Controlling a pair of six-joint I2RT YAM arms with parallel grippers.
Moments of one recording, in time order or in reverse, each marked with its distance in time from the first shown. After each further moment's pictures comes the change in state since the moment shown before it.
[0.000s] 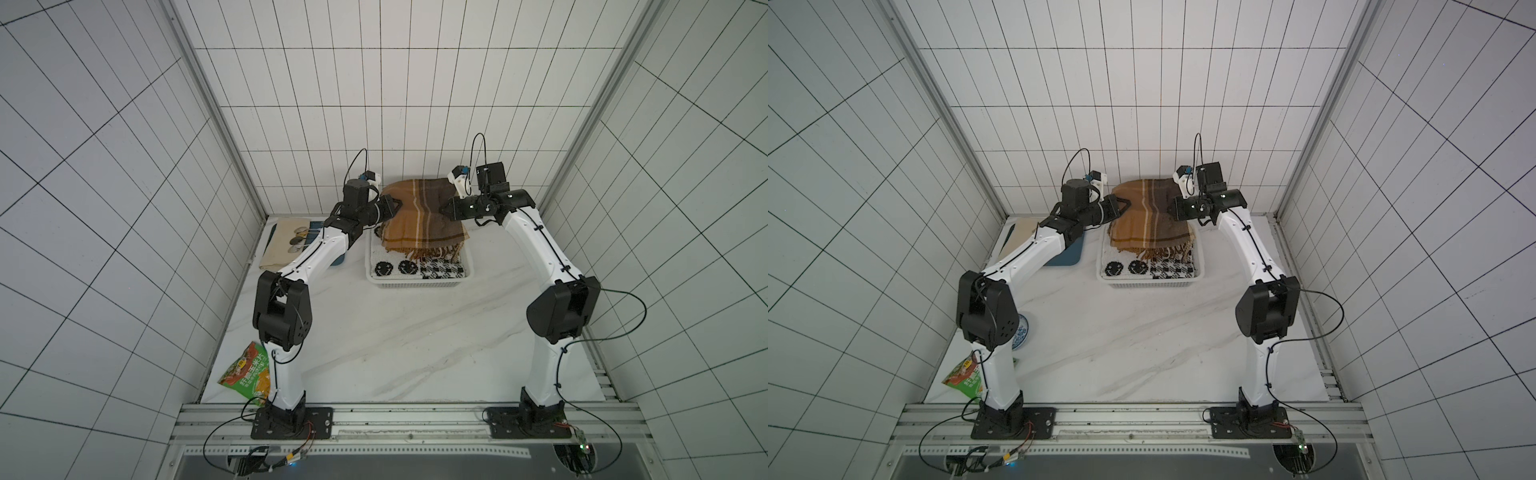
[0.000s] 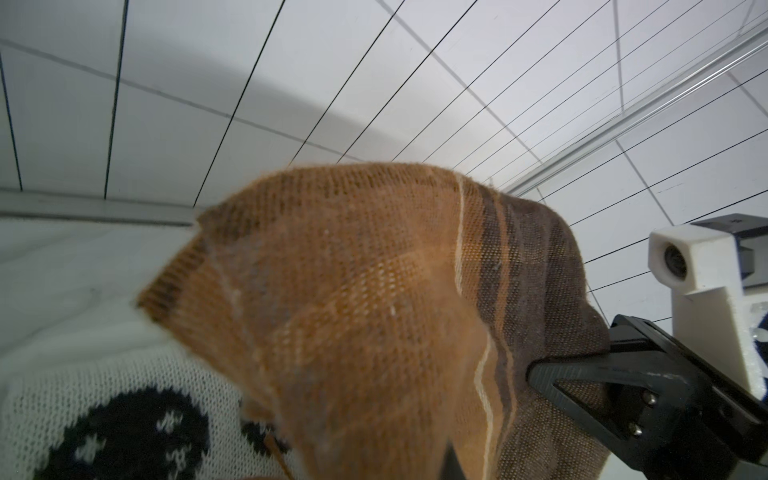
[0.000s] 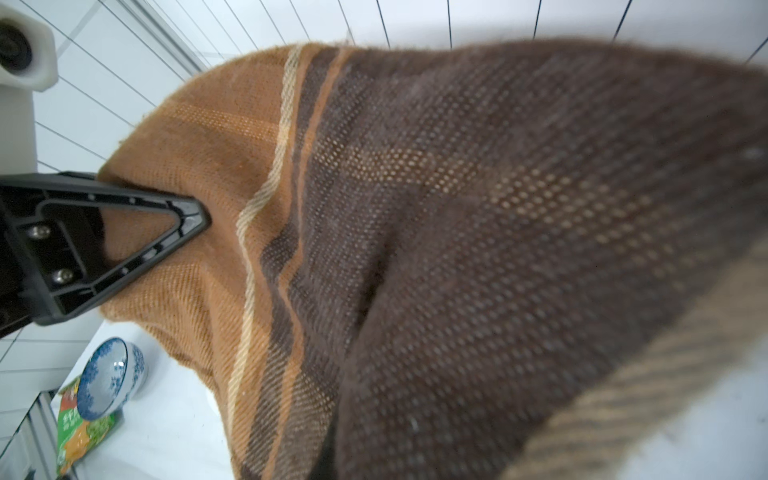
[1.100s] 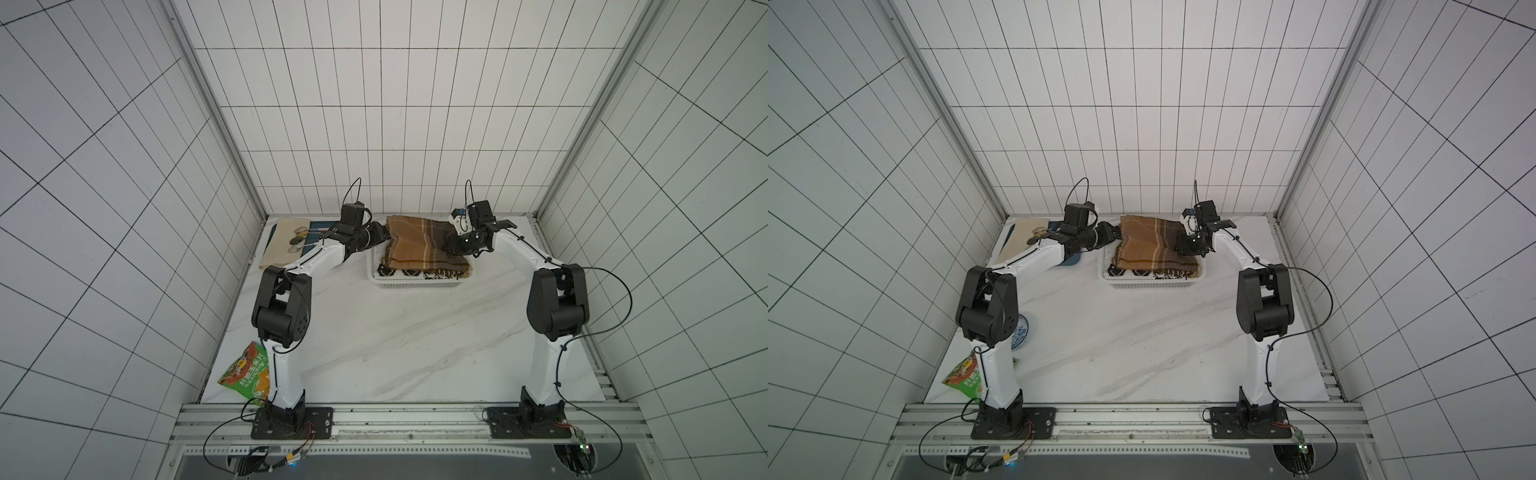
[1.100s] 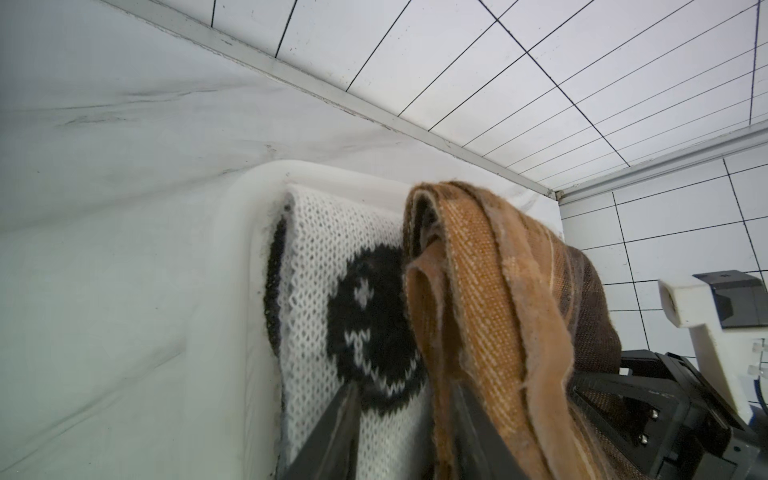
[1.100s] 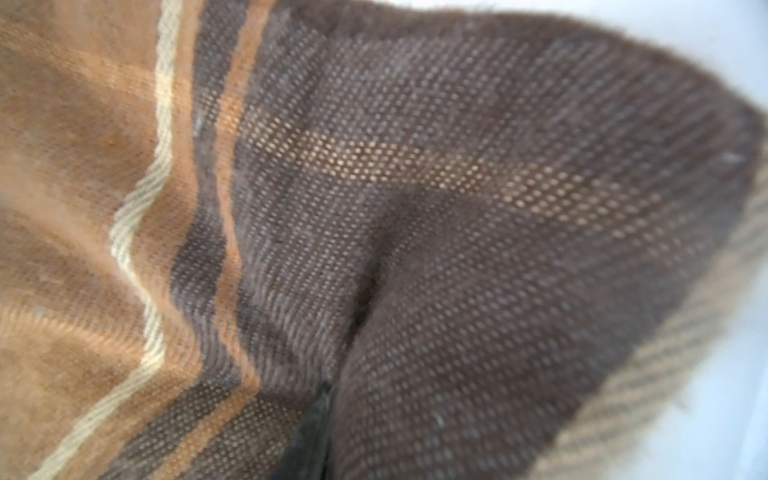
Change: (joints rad) left arm 0.047 0.008 -0.183 -0.058 -0.080 0.024; right arm -0.032 0.049 -0.353 0.153 0.077 0.013
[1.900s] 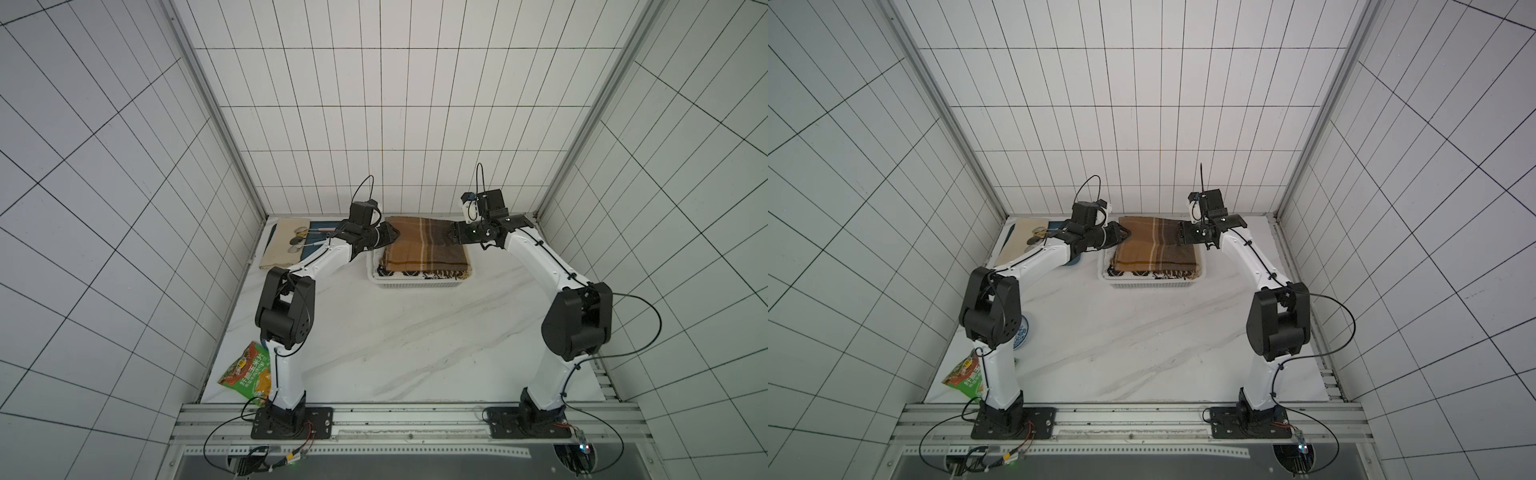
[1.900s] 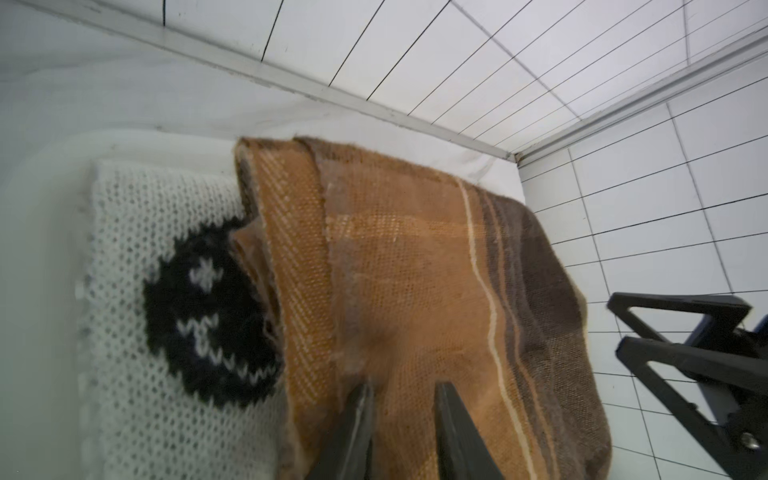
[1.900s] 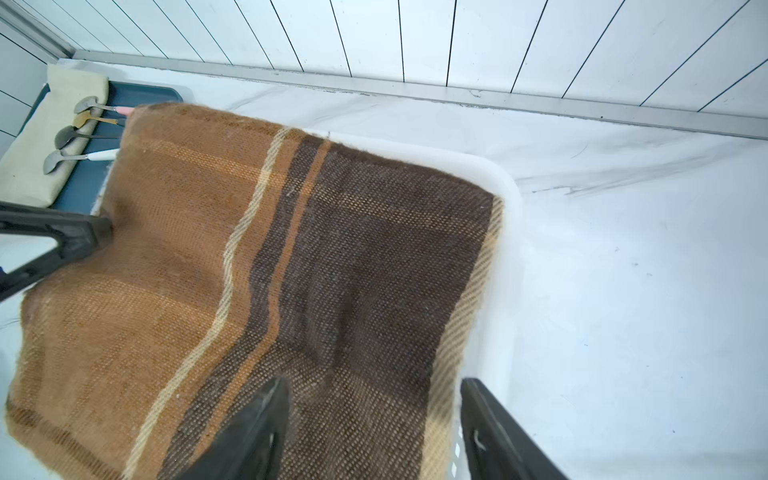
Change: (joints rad) left arm -0.062 0.025 0.074 -0.086 0.048 0.055; right arm 0.035 -0.188 -0.007 -0.008 0.187 -0.012
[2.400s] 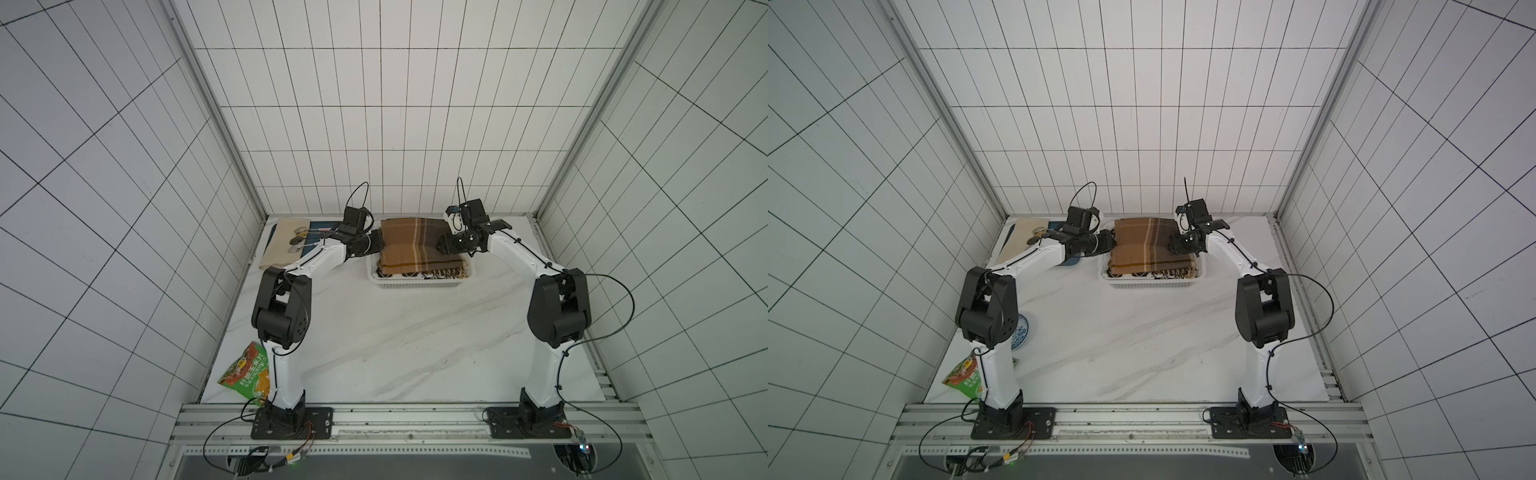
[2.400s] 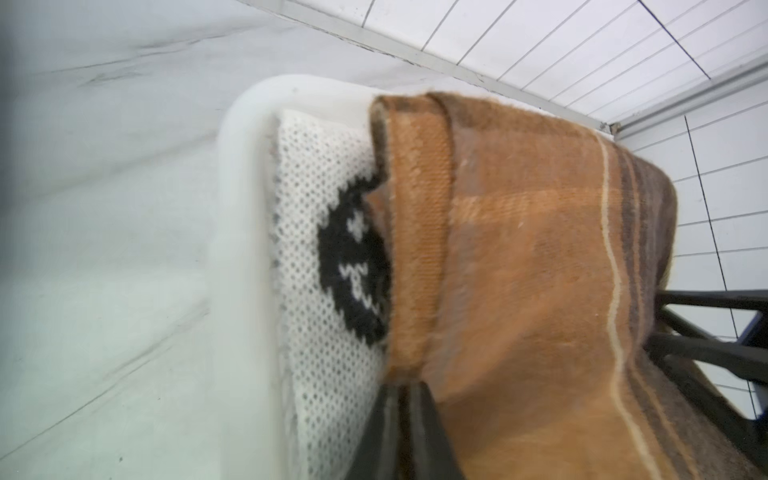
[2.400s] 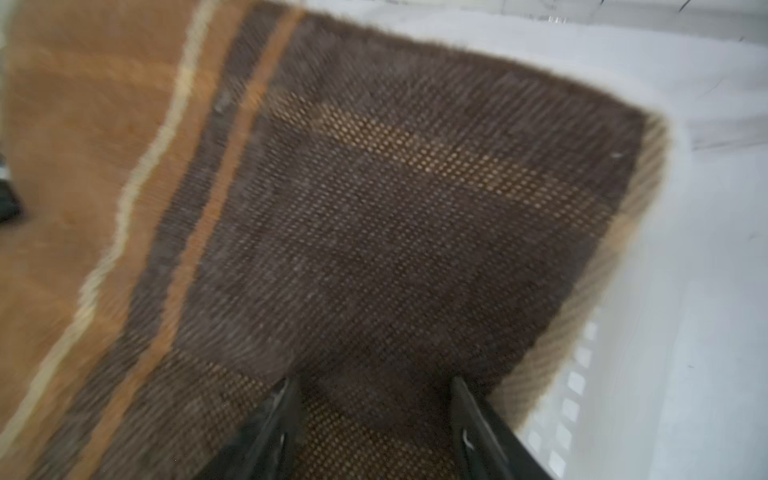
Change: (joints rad) left arm 0.054 -0.019 -0.043 -0.106 -0.082 0.105; right arm 0.032 0.149 -0.002 0.003 -0.020 -0.008
